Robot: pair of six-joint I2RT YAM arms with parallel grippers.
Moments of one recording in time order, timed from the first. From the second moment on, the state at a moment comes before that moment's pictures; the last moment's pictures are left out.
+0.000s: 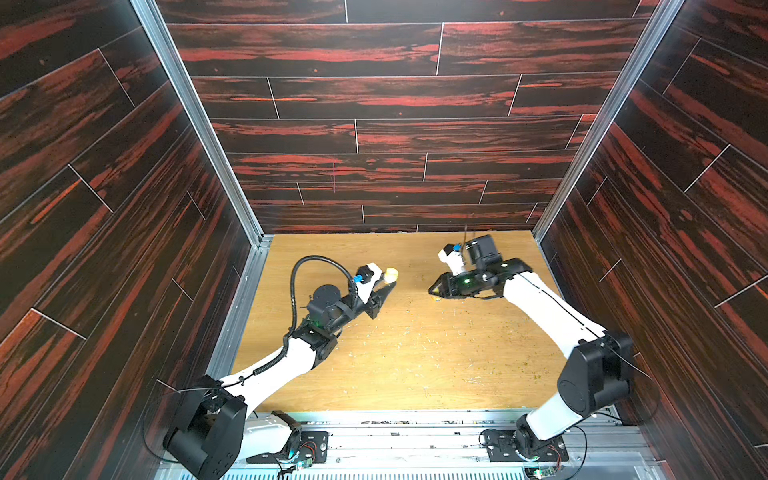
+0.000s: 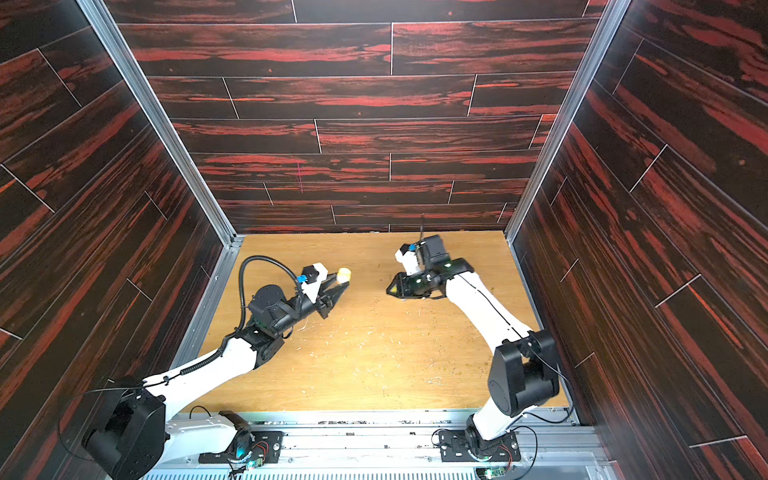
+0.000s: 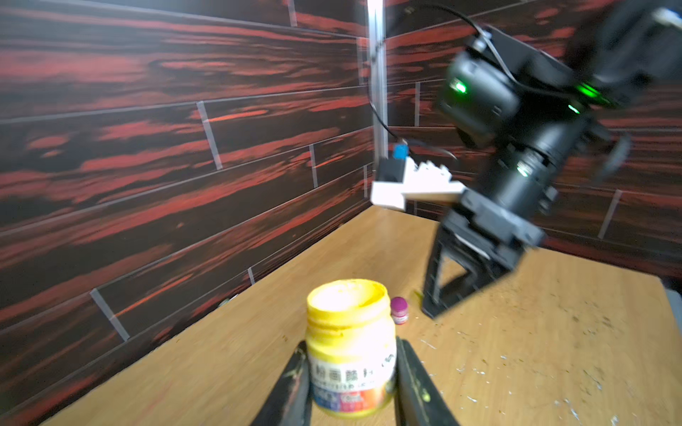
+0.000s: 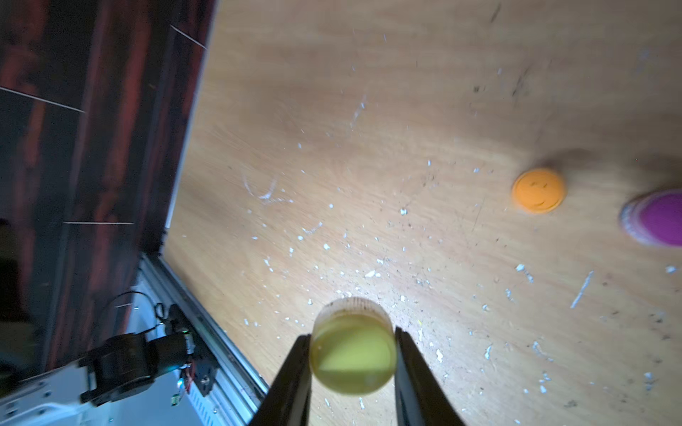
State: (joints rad) left arm -0.55 1.28 0.69 0.61 0.37 0.13; right arm 0.36 1.61 1.41 -0.76 -0.56 0.22
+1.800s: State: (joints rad) left arm -0.63 1.32 0.74 0.45 0.45 0.24; right arm 0.46 1.62 1.58 -0.91 -0.92 0.05
